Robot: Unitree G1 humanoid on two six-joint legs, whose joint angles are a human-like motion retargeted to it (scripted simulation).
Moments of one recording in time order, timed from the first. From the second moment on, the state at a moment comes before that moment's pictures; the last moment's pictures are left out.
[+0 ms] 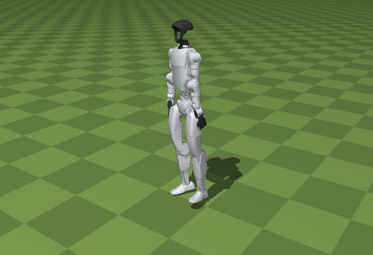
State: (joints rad) left arm 0.00 0.05 0.28 1.61 0.34 0.28 -0.29; right arm -0.04 -0.09 0.09 1.57 -0.55 0.01 0.09; waist -0.07 -0.01 -0.13; left_leg -0.01 -0.02 0.35 -0.03 -0.24 -0.01; right_leg -0.06 -0.06 -0.20 0.00 0.05 0.01
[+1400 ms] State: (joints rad) left arm 0.00 0.05 0.27 1.62 0.33 0.28 -0.29; right arm -0.04 -0.11 0.09 1.59 -0.58 0.00 0.09; waist -0.07 0.00 -0.13; left_leg 0.01 -0.02 0.36 -0.03 -0.29 -0.03; right_leg -0.04 -0.07 -0.19 0.00 0.05 0.02
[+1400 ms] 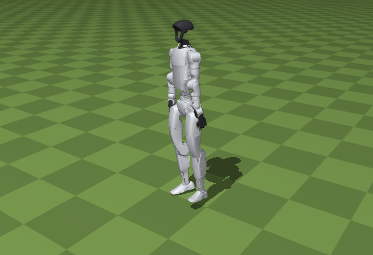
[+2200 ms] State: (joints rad) left arm 0.00 0.05 0.26 1.62 0.30 0.26 -0.25; right arm -0.05 -0.11 0.10 1.59 -0.59 0.00 0.09; waist -0.06 -0.01 -0.13; left_leg 0.00 -0.02 0.36 -0.02 -0.30 -0.04; right_leg -0.05 -0.07 -0.21 0.00 0.05 0.02
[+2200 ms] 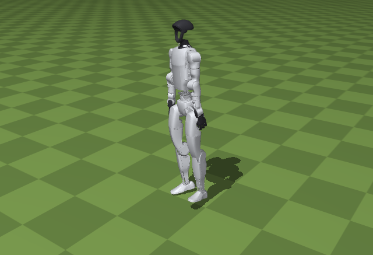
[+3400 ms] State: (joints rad) left arm 0.00 0.06 0.24 1.63 0.30 0.27 -0.28; right arm -0.05 -0.12 0.09 1.59 -0.62 -0.02 0.08; waist -0.05 0.00 -0.14; left_leg -0.01 -0.01 0.36 -0.03 -0.30 -0.04; right_leg -0.05 -0.07 -0.21 0.00 0.05 0.02
